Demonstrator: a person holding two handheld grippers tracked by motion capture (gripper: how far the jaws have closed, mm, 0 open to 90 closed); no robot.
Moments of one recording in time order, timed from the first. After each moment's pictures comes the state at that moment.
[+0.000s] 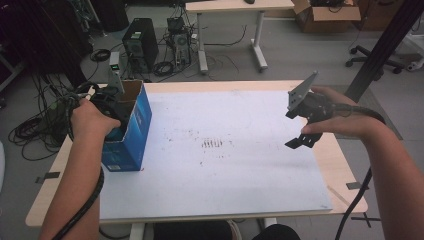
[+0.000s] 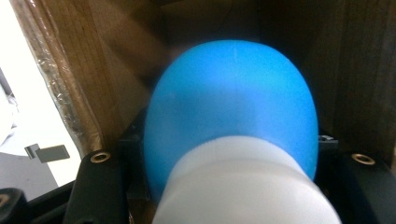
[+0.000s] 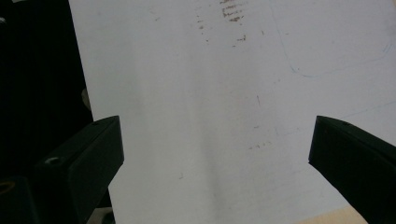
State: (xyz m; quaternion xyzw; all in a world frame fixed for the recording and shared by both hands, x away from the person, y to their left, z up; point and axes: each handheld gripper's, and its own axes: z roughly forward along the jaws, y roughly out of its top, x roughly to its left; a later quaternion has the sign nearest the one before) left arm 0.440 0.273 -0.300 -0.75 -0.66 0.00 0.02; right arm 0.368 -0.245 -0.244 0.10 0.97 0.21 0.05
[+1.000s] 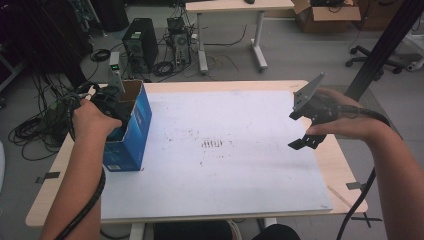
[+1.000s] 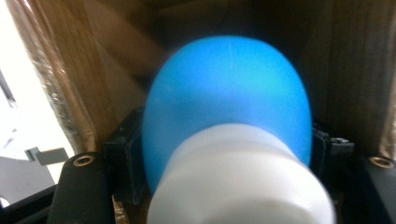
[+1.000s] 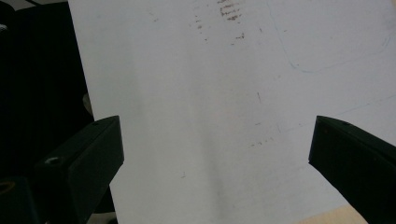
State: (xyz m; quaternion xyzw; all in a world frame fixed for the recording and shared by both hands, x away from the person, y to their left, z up) left arm 0.438 0.270 -0.296 -0.75 -0.66 -0.01 0.01; right arm 0.365 -0.256 -0.247 0.12 0.97 0.22 0.04
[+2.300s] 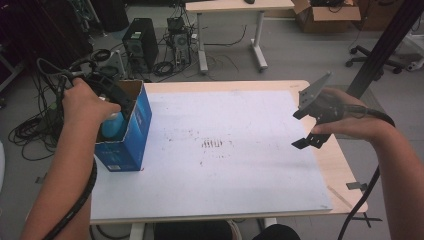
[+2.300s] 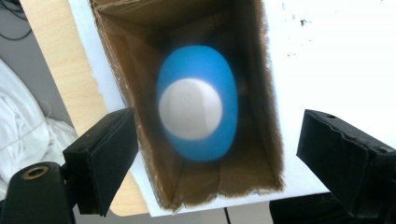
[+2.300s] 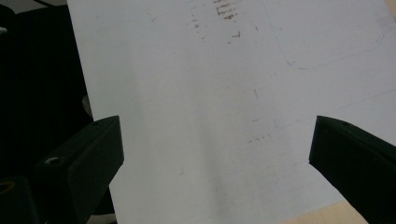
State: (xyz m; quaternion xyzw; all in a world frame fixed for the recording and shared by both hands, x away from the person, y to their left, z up) left arm 0.425 0.245 -0.223 -0.78 -0.62 -0.05 0.01; right arm 0.365 -0.267 -0.246 0.12 0.97 0.23 0.05
